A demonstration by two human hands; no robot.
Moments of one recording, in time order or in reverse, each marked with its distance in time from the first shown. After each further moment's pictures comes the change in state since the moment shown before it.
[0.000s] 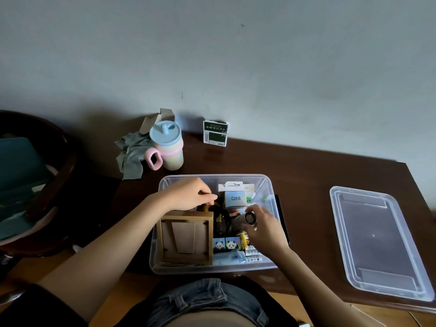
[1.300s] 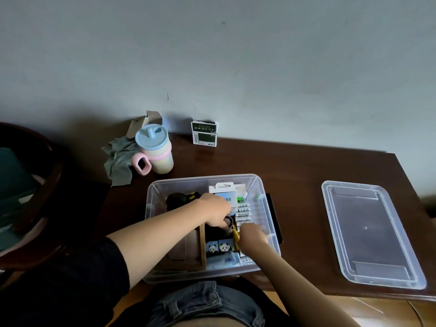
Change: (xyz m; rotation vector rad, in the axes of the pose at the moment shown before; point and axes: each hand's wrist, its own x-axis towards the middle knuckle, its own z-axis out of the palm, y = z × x) left_hand 0.051 0.061 0.051 0.680 -0.396 0.089; right_hand 0.015 -0.008 0.026 -0.390 -0.427 0.275
